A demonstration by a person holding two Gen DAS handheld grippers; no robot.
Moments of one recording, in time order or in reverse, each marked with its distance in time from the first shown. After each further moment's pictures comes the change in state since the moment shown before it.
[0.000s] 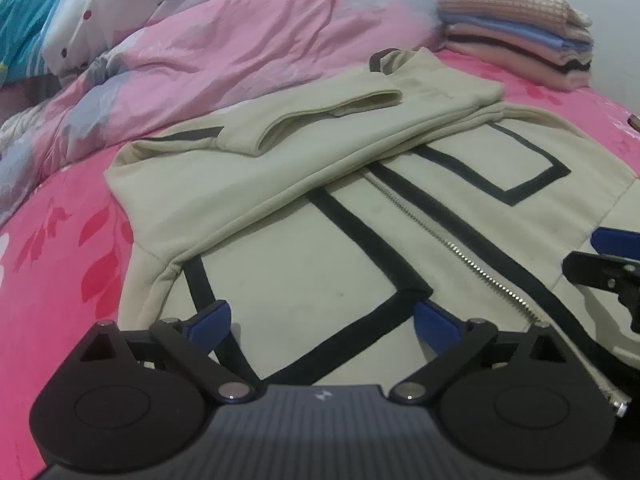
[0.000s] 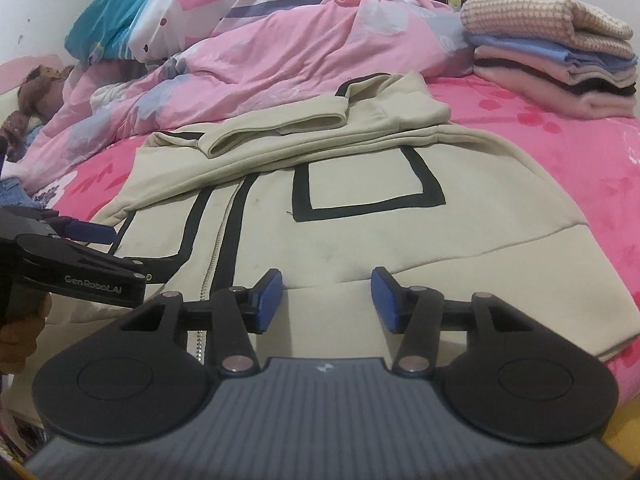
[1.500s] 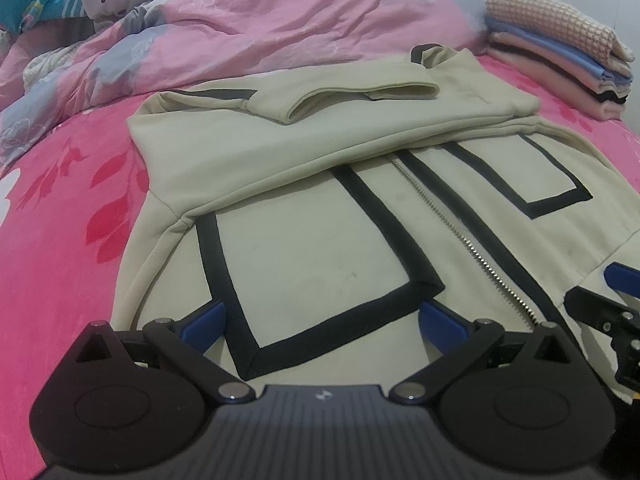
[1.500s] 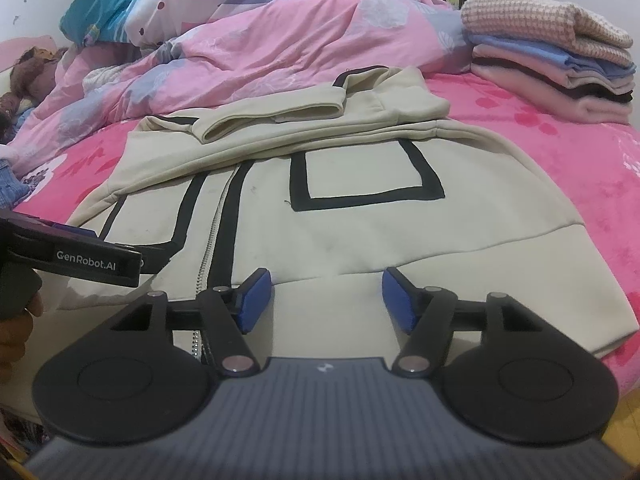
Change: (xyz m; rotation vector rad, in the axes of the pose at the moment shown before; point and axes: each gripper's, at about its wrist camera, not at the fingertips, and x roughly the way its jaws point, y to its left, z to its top) left arm 0.001 0.005 -0.004 -0.153 0.054 0.025; right arm 0.004 0.009 -0.001 -0.036 0.024 -0.043
